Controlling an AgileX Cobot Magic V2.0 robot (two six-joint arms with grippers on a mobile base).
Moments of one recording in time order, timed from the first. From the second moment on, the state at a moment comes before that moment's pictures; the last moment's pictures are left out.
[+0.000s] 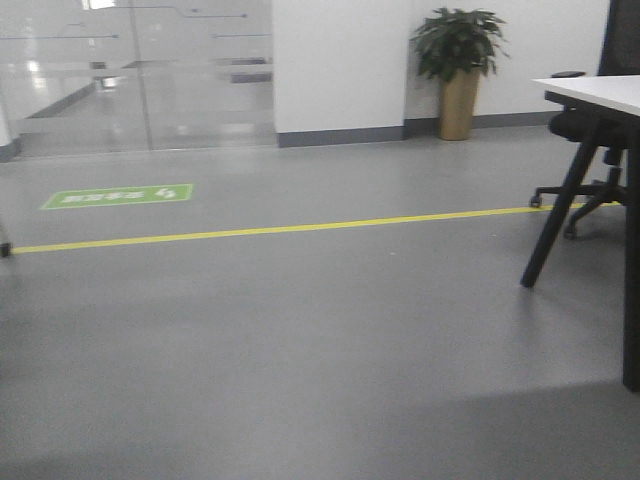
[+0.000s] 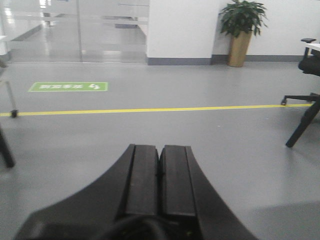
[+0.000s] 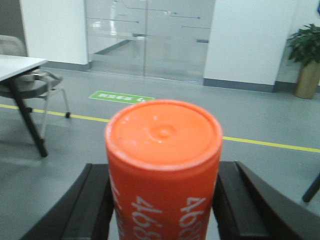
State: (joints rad) left arm -0.08 -0.02 0.03 -0.07 0.07 0.03; right arm 0.32 0.40 -0.59 0.01 0.27 -0.01
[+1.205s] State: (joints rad) left arm -0.08 -0.02 0.03 -0.07 0.07 0.03; right arm 0.32 0.40 -0.59 0.01 0.27 -0.01
